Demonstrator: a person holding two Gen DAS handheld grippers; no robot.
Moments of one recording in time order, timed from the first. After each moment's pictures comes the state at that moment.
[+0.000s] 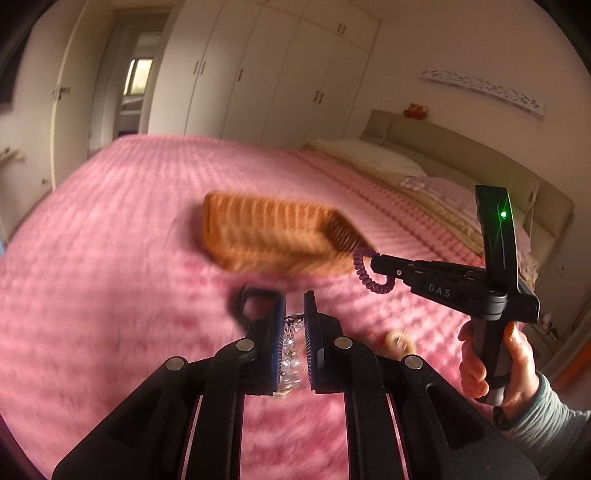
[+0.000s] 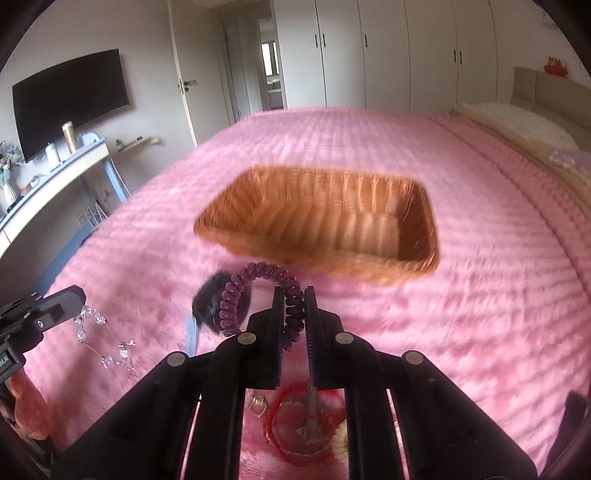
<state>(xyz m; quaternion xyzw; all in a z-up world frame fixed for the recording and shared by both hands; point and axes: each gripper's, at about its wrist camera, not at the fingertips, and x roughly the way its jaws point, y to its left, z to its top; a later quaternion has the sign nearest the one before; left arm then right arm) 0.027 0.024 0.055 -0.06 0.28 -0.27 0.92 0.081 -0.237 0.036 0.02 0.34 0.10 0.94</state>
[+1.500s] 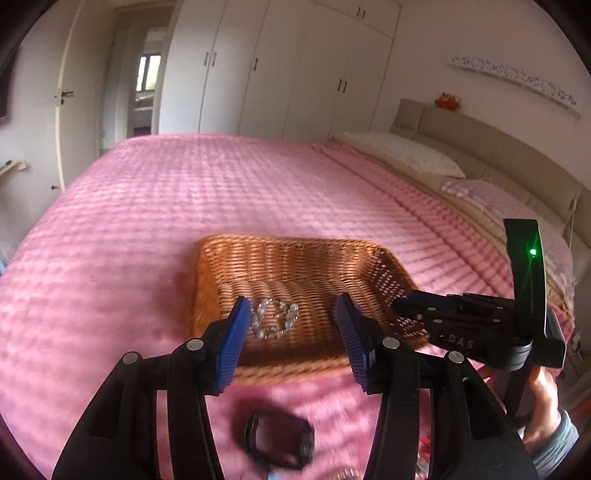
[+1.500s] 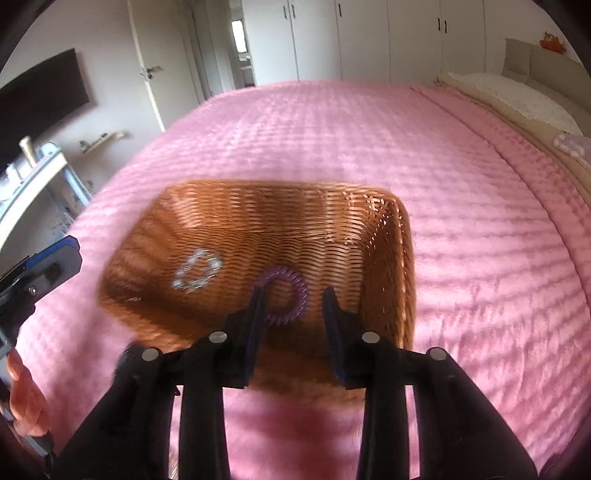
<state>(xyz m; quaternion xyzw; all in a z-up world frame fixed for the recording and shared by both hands) 0.166 -0.027 0.067 -0.05 0.30 -0.23 0.92 0.190 -0.282 0.022 0.04 0.39 0.08 0.92</state>
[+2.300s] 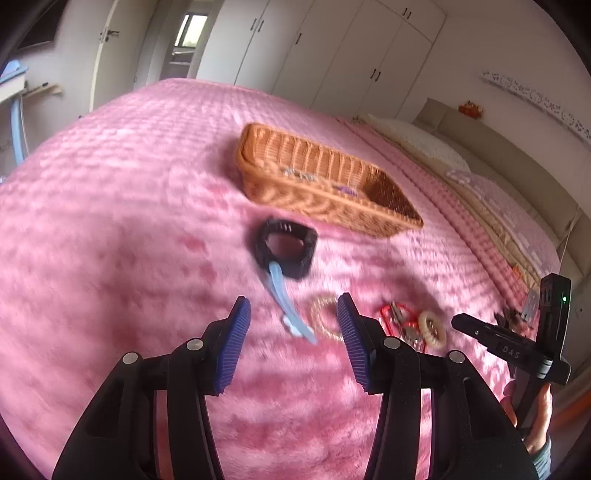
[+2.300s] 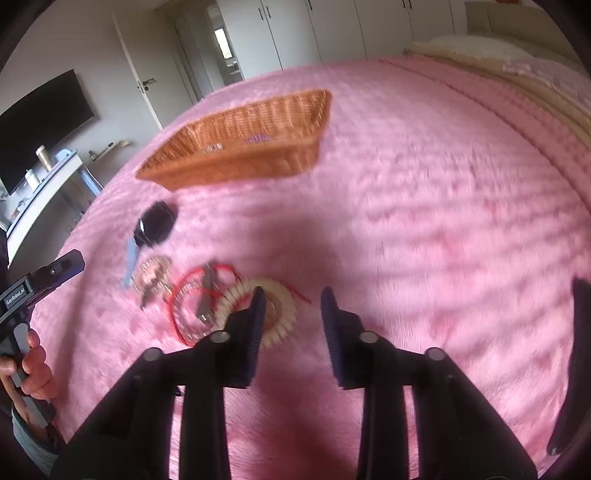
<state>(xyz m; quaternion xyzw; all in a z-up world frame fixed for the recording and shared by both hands) 0.036 0.015 -0.018 -0.12 0.37 -0.20 0.90 0.016 -0.334 -0.051 0.11 0.41 0.07 0.90</state>
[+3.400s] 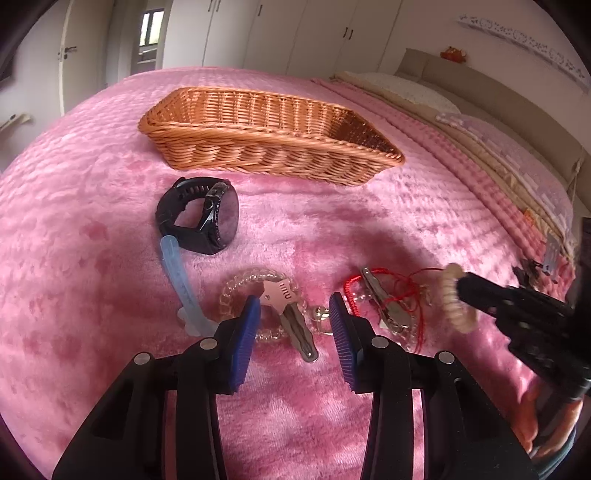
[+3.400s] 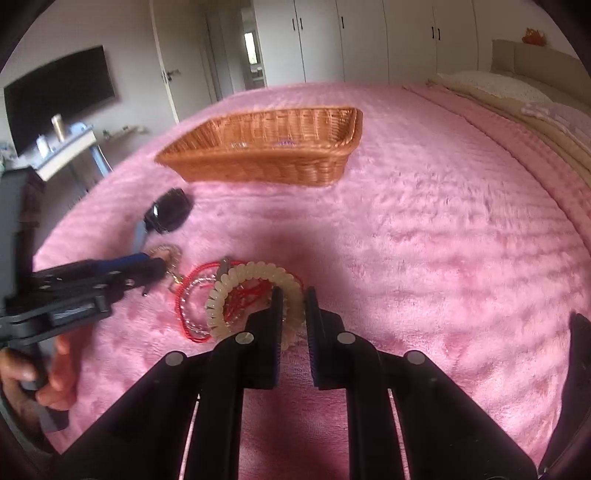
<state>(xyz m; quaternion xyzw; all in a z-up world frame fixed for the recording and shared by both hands) 0.055 -0.071 -0.053 -0.03 0.41 -0.21 0.89 0.010 -0.315 -0.049 0.05 0.37 0.10 0.92</state>
